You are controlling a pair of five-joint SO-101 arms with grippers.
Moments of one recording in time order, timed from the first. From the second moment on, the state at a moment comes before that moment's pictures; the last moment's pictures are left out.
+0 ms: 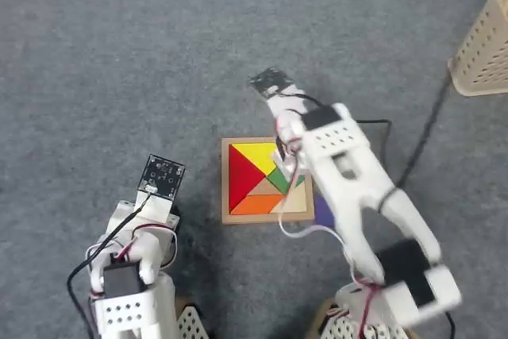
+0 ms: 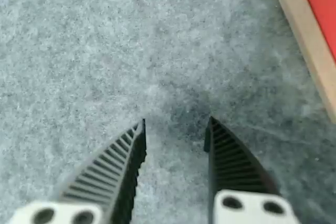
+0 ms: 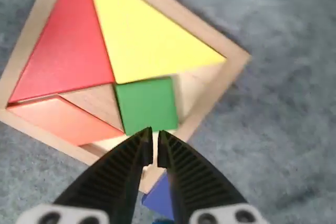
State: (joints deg) left arm -15.6 -102.5 97.1 72.6 -22.3; right arm -25.1 -6.2 25.1 66.7 12.5
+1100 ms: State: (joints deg) left arm -15.6 -102.5 97.1 72.6 -22.3; right arm 1.5 -73.7 88.2 57.8 22.8
